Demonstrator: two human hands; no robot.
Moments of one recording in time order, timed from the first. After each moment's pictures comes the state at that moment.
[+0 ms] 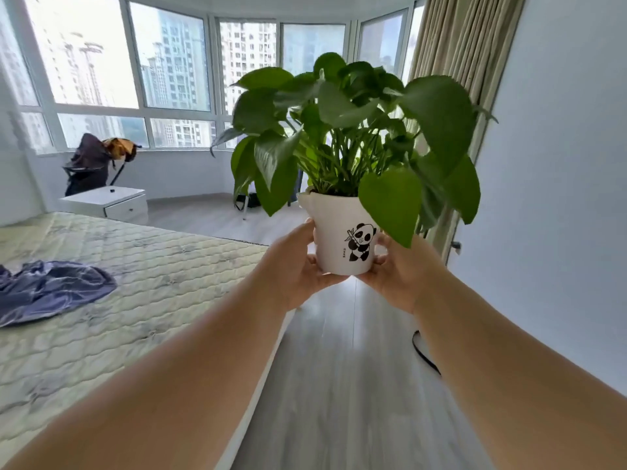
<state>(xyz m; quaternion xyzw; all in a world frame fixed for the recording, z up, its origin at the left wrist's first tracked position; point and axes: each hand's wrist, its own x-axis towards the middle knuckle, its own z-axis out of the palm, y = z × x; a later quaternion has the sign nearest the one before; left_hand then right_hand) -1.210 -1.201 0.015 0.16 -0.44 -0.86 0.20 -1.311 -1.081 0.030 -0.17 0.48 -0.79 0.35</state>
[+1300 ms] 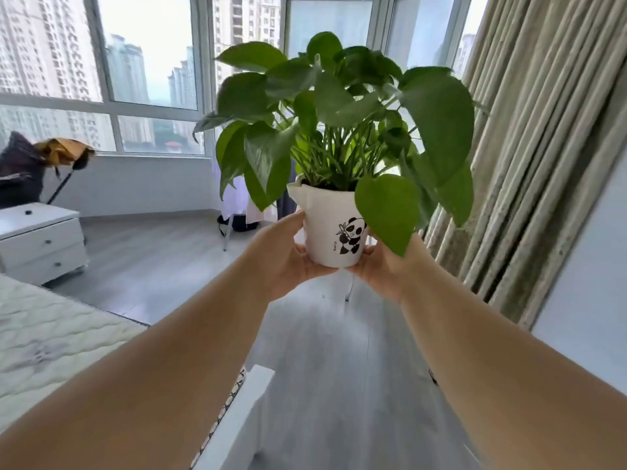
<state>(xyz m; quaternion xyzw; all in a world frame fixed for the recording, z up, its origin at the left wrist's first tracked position) -1.936 -1.756 0.025 0.12 -0.46 -0.84 0.26 -2.059 -1.647 0.040 -0.24 0.47 -0.76 0.38</state>
